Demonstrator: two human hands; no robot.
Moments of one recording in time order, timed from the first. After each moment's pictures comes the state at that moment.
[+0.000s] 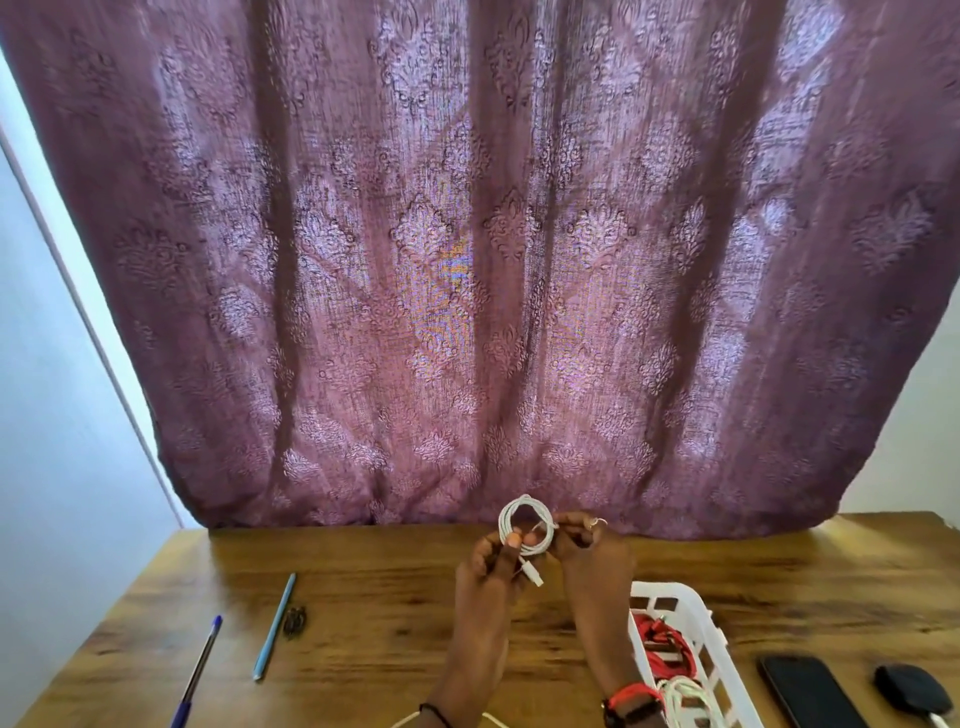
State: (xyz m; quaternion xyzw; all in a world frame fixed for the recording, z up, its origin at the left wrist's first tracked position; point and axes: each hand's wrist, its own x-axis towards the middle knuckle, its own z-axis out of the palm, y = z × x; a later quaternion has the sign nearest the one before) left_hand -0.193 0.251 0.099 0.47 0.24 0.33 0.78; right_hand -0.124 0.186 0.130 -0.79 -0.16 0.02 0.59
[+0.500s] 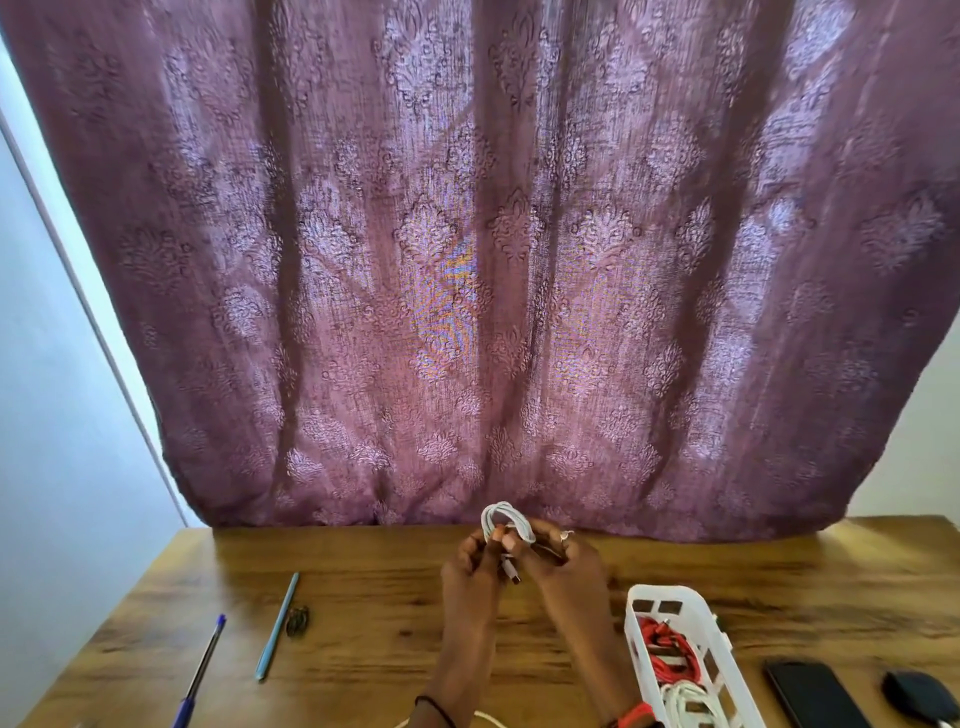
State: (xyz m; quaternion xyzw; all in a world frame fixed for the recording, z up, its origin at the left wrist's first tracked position) left_hand -0.193 0.268 0.095 0.49 0.30 0.36 0.74; right_hand -0.141 0.191 0.127 -0.70 -0.26 0.14 0.65
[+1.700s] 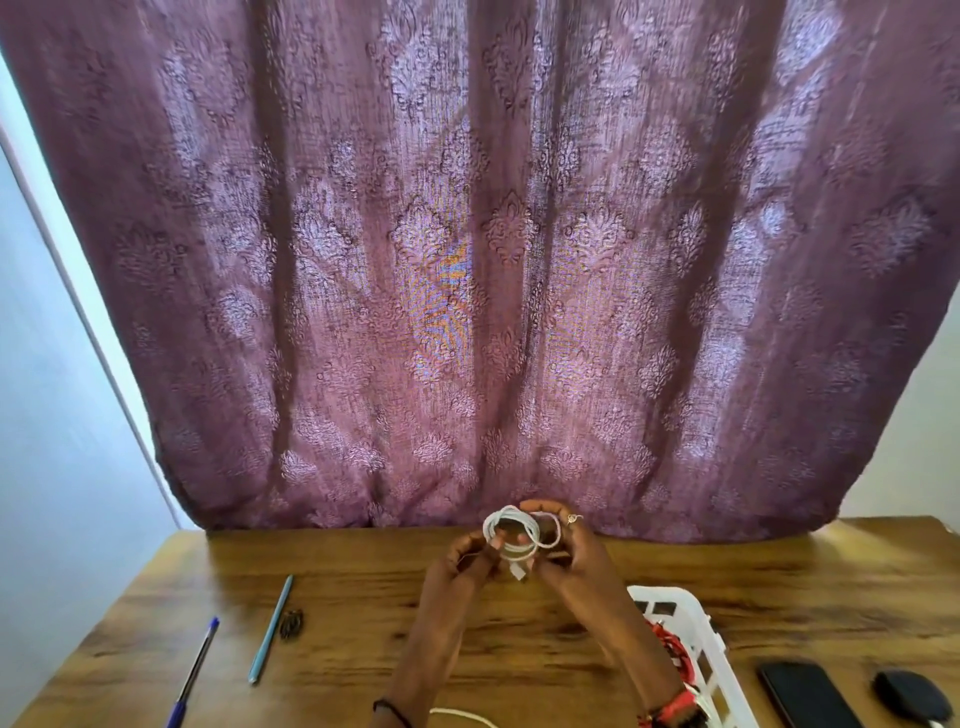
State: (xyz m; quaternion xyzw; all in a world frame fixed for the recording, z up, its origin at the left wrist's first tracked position) left_hand -0.208 0.283 0.097 0.56 0.26 0.31 0.72; right_hand -0.114 0.174 0.125 -0.67 -0.38 0.18 0.61
